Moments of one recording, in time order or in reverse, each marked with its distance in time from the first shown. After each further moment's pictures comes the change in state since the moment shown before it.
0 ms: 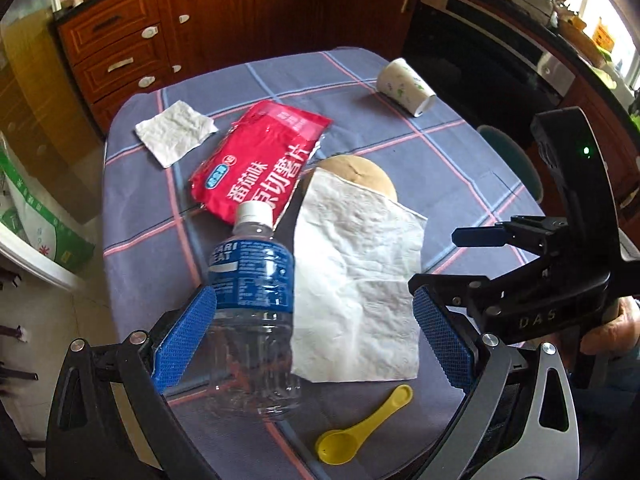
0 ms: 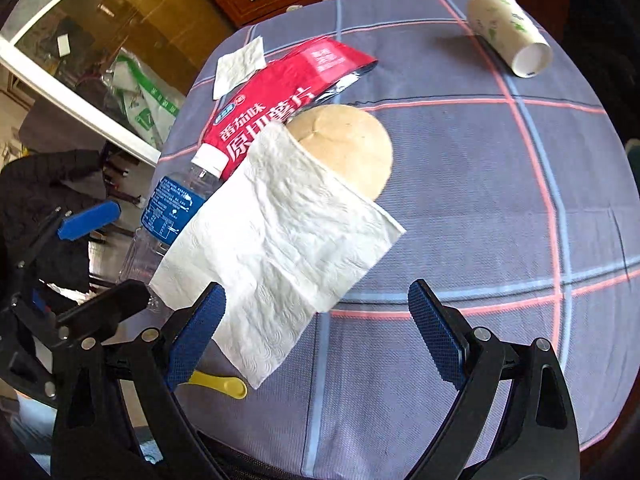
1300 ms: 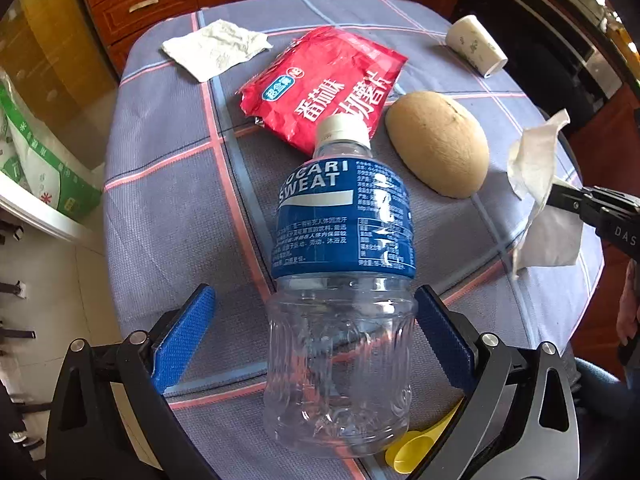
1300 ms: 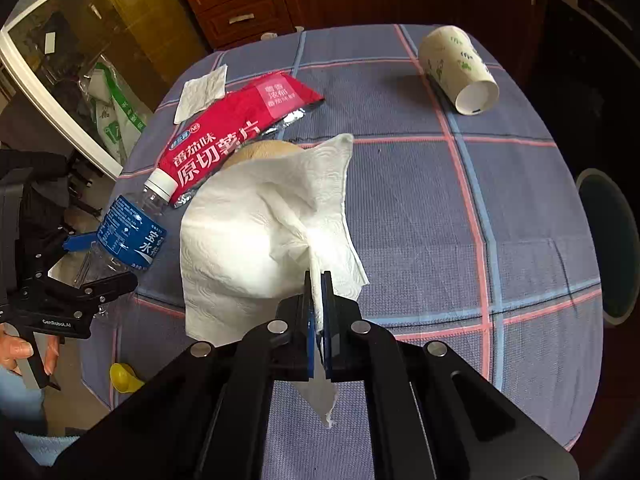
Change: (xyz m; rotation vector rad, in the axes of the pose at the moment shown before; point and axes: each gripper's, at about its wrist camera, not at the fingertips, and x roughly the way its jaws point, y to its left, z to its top) left arm 0.057 0.049 -0.022 -0.102 0.165 0.040; right arm -0.019 -0.038 -0.006 0.017 -0.083 -0.132
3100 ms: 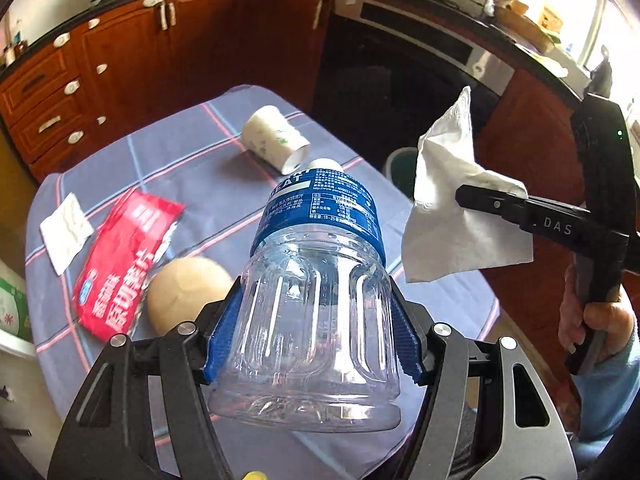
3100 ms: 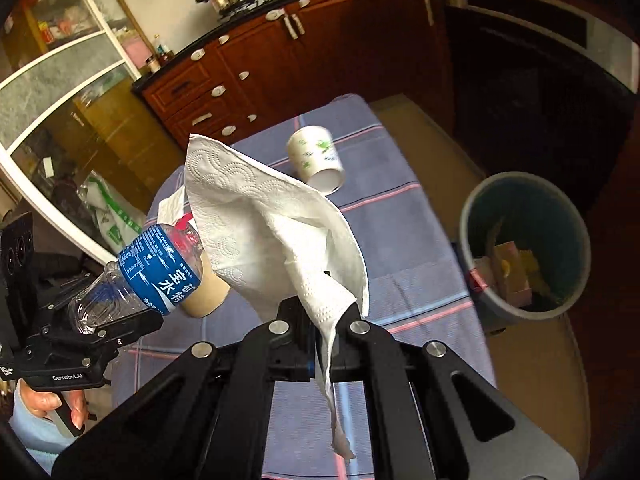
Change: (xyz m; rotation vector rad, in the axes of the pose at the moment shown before) left arm -0.067 -0.212 0.079 0.271 -0.218 -0.204; right arm -0.144 -0.157 -0.007 0.243 -0.315 -0.001
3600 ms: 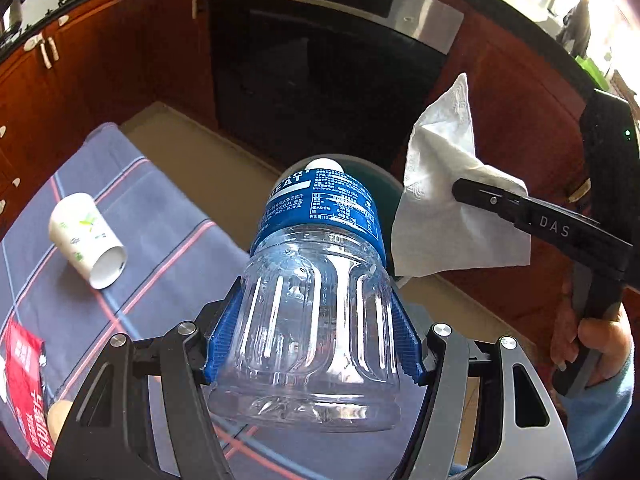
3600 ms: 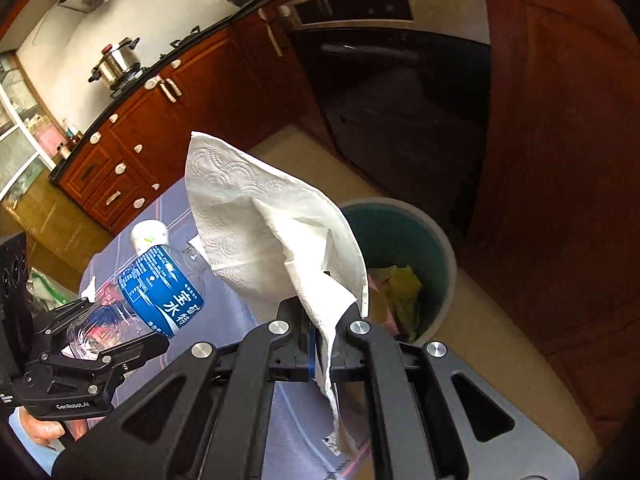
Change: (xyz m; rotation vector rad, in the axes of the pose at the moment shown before) left arm 0.141 -0.151 0.107 0.186 0.113 -0.121; right arm -0.016 -0.192 0.026 0.265 -0.066 -0.189
